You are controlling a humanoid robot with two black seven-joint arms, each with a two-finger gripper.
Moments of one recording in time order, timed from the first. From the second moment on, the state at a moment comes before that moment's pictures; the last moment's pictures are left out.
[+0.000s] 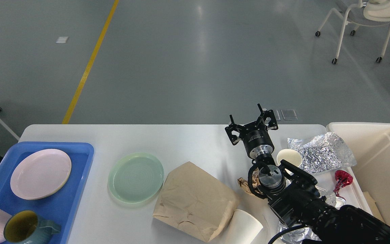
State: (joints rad) left arm -1.63 1.12 0.85 -0.78 1.23 -0.55 -0.76; right arm 0.69 0.15 0.73 0.35 0.31 0.41 0.41
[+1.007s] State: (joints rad) left arm -1.63 0.58 0.98 -1.27 0.88 -0.13 -0.17; right arm 0.69 0.15 0.73 0.35 0.31 0.41 0.41
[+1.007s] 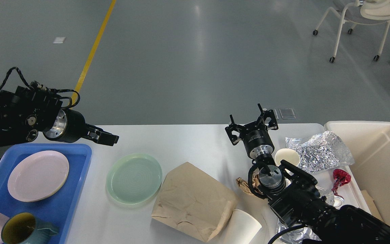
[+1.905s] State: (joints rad) left arm -1.28 0.51 0.83 -1.08 0.60 -0.08 0.05; right arm 0.69 0.15 0.73 0.35 0.31 0.41 0.41
